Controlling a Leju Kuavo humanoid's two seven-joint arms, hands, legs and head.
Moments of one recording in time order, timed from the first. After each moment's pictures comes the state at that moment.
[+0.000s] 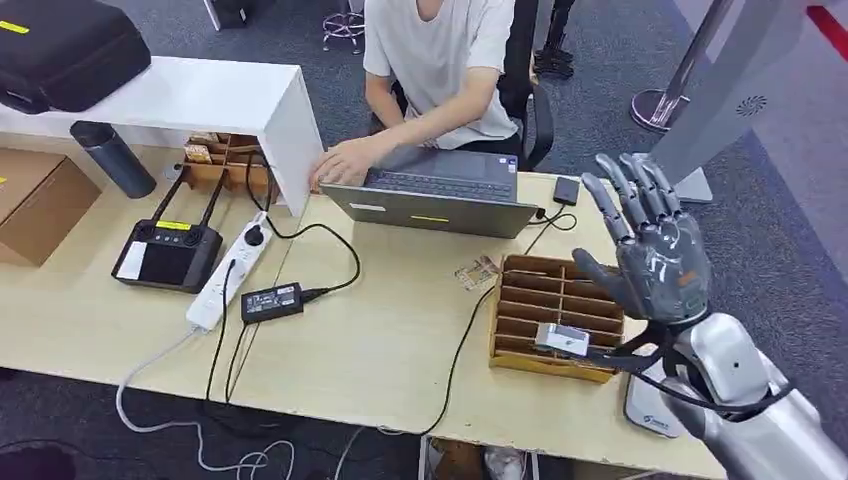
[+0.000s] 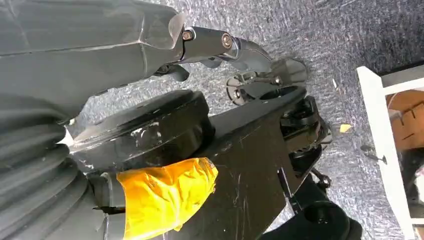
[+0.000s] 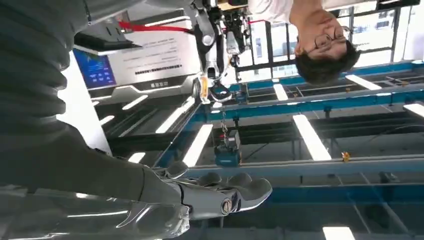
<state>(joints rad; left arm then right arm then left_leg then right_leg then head) -0.06 -0.02 -0.74 -0.23 0.64 0.11 -0.09 -0.43 -0.55 0.62 -1.65 1.11 -0.60 -0.06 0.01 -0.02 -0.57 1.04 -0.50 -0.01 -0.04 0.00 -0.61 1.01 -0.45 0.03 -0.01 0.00</state>
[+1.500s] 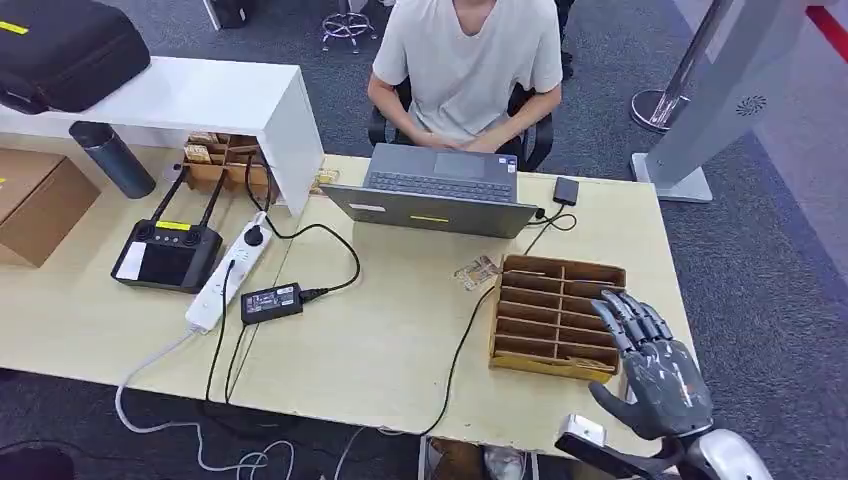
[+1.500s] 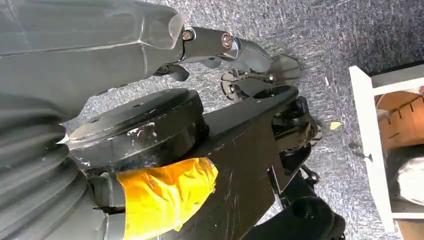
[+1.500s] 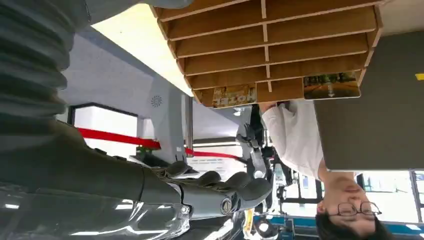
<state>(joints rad) -0.06 -0.02 -0.70 -0.23 0.64 0.09 -0.10 0.04 -0.57 0.44 -1.74 1.02 -0.36 -0.04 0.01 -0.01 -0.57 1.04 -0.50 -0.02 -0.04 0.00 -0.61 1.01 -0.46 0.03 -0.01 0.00</state>
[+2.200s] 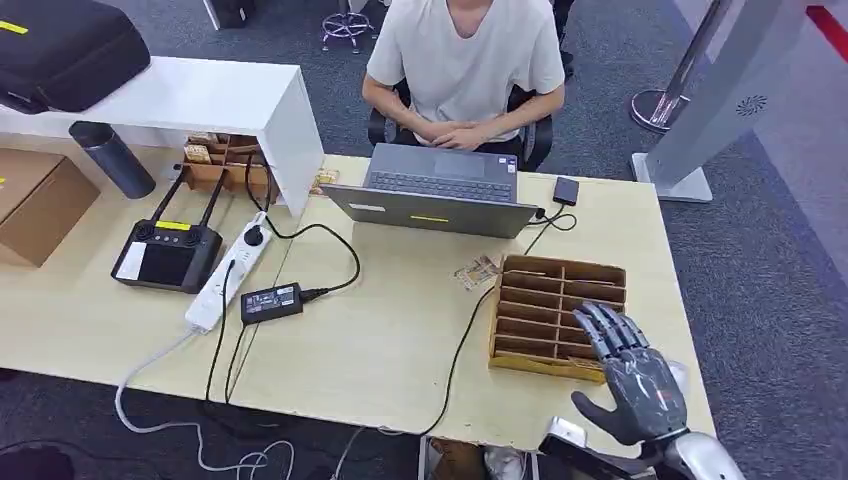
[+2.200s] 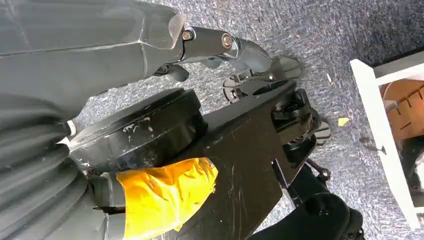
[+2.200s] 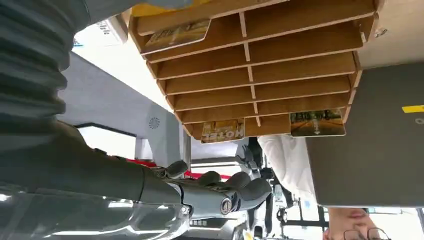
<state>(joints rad) -0.08 -0.02 -0.75 -0.23 0.59 0.08 -0.08 0.02 -0.53 0.50 -1.67 1.00 -0.36 -0.03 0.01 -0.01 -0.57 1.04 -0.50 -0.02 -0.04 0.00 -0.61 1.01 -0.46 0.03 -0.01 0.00</state>
